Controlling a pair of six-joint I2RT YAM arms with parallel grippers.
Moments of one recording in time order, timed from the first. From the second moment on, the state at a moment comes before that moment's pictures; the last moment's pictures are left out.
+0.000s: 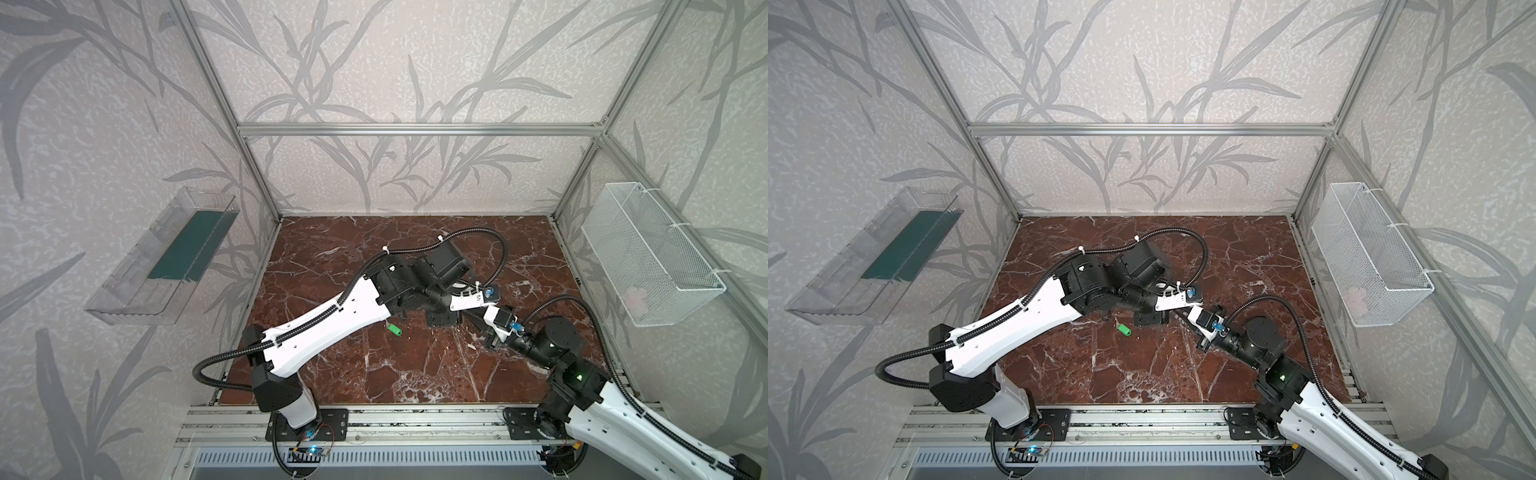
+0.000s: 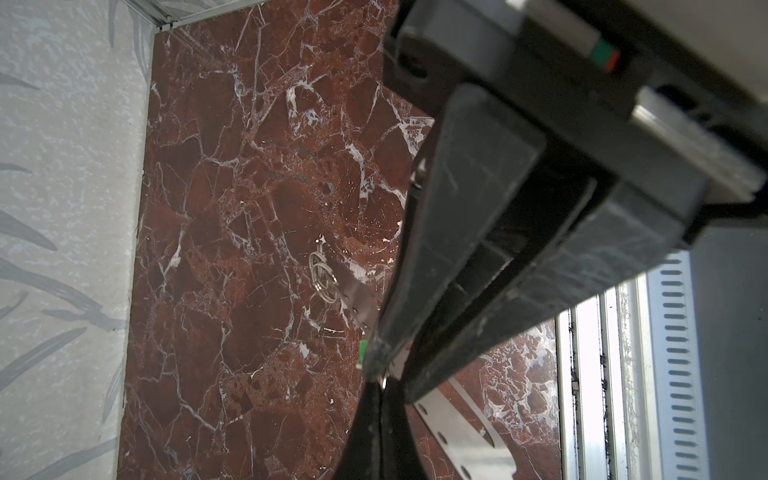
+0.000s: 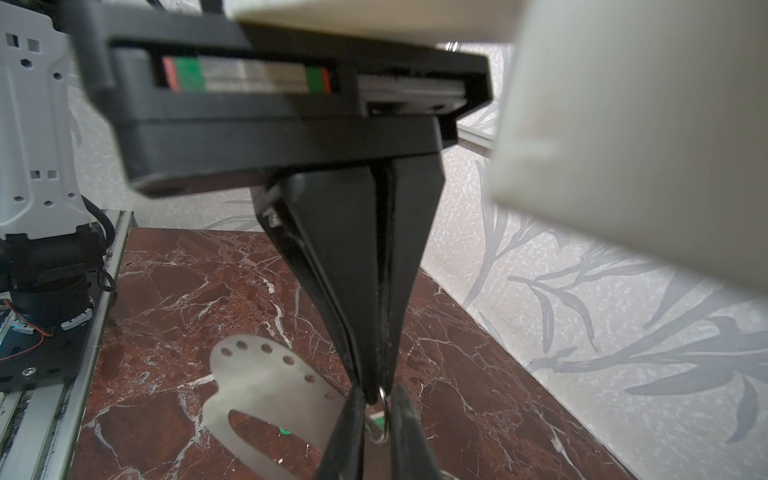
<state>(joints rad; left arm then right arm) -1.08 1.64 1.86 -1.16 0.06 0.54 0.75 0.56 0.42 0.17 -0.25 -0.28</state>
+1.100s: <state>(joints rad) -1.08 1.56 1.76 -1.11 0.07 0.60 0.75 0.52 0.38 0.19 -0.24 -0.18</state>
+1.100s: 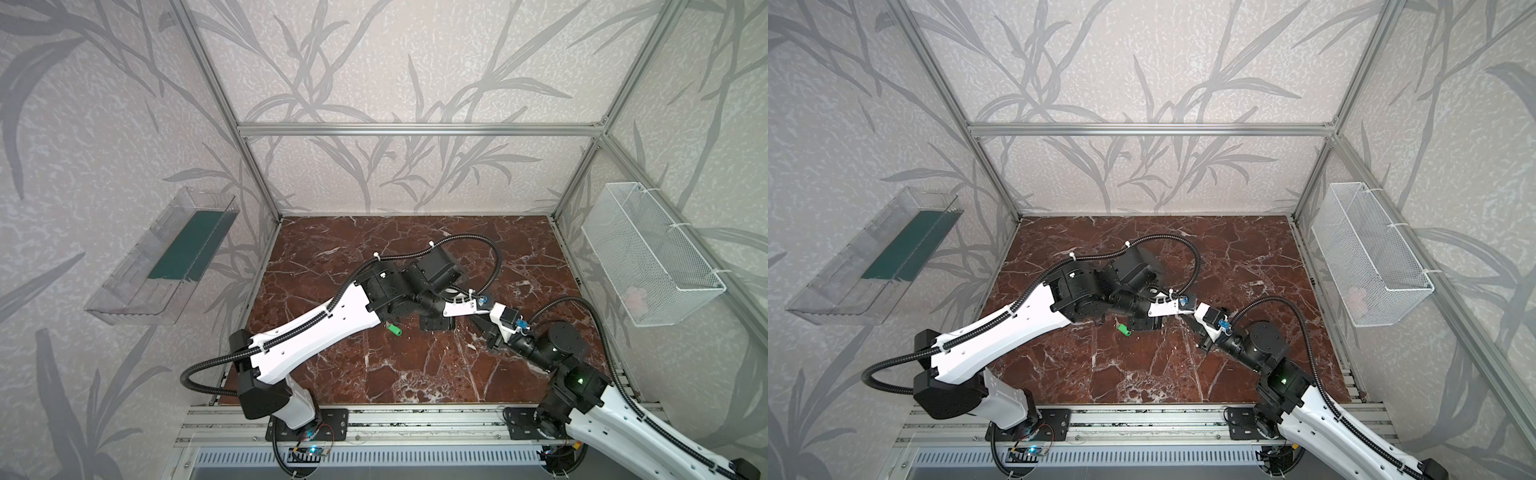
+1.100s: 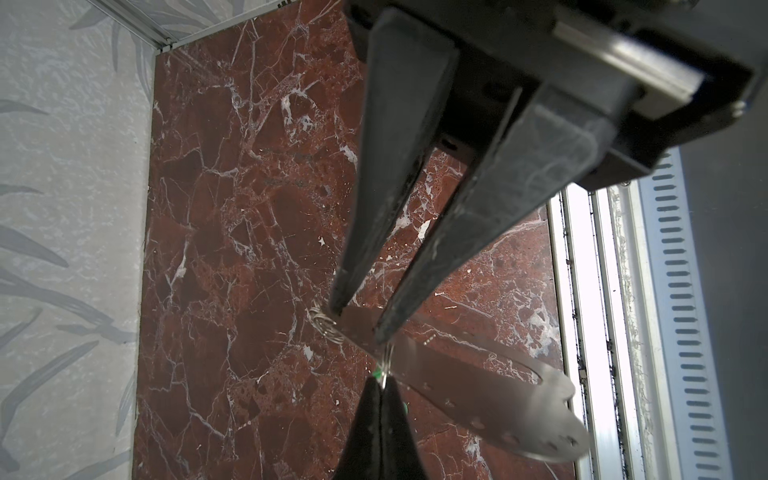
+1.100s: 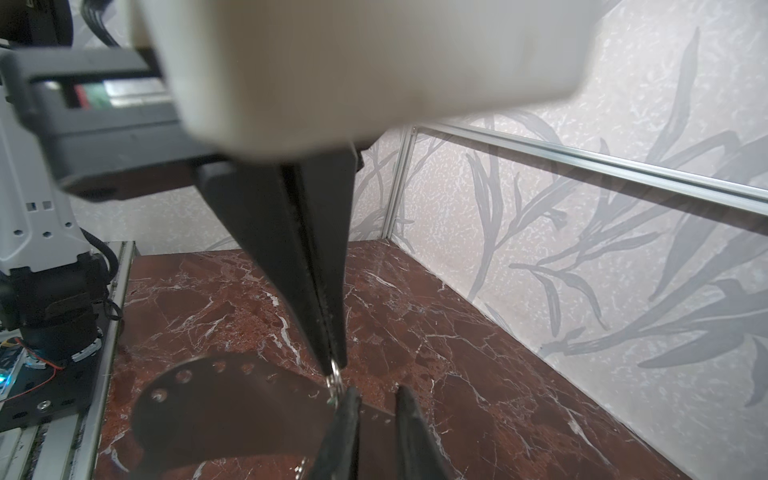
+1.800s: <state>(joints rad) -1.07 1.52 1.71 -1.10 0.06 0.61 0.75 0.60 0.39 0.24 -0.32 -0.16</state>
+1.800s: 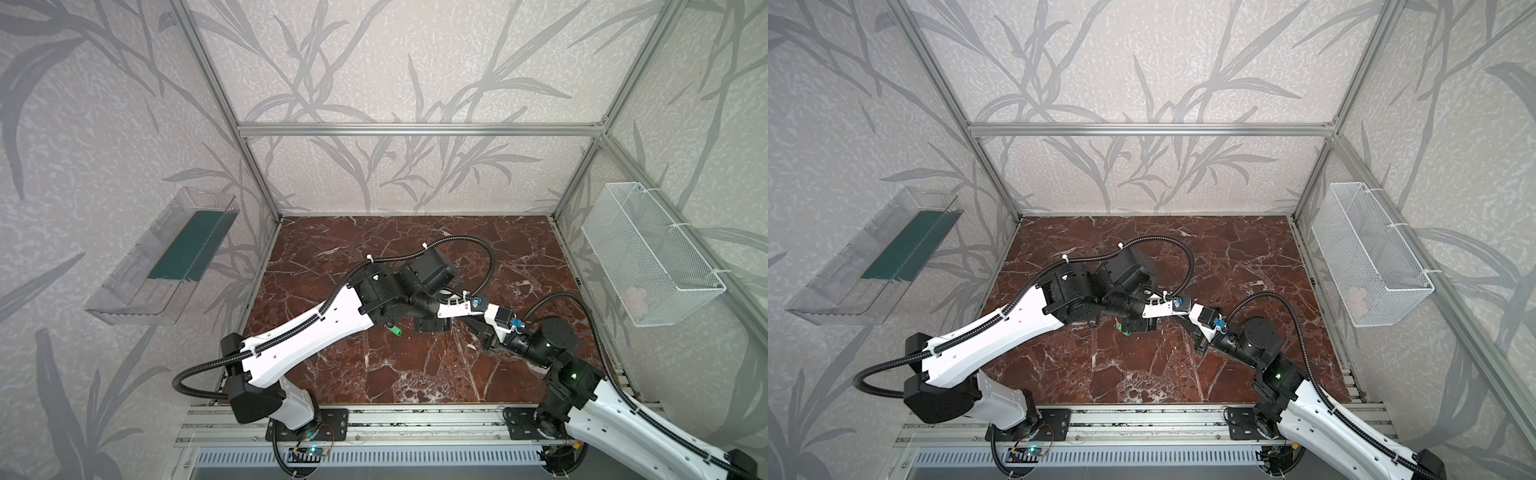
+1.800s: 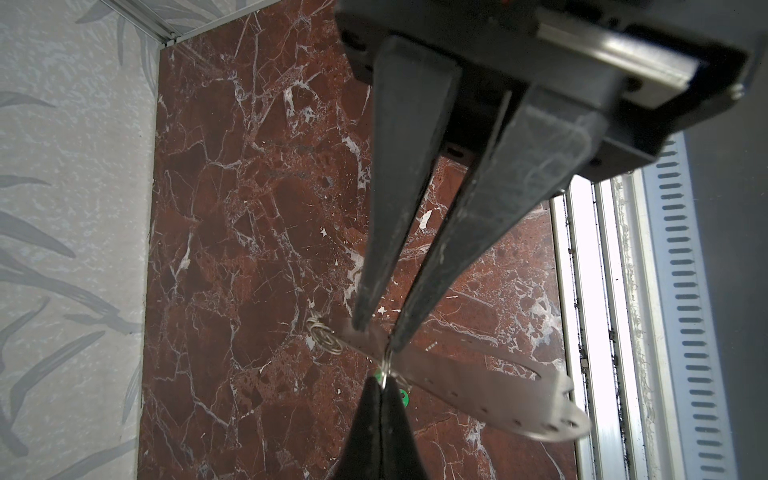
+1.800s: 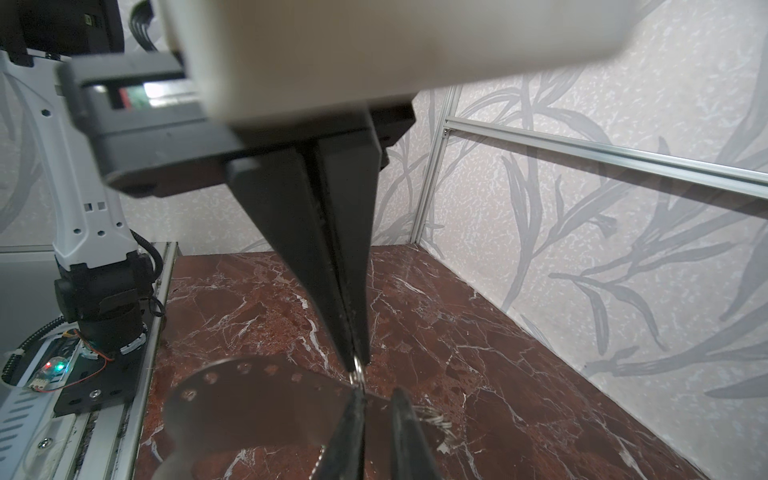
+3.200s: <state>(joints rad) -1.05 1.53 1.71 -1.07 0.17 0.59 0.75 0.59 0.33 0.34 -0.32 -0.16</state>
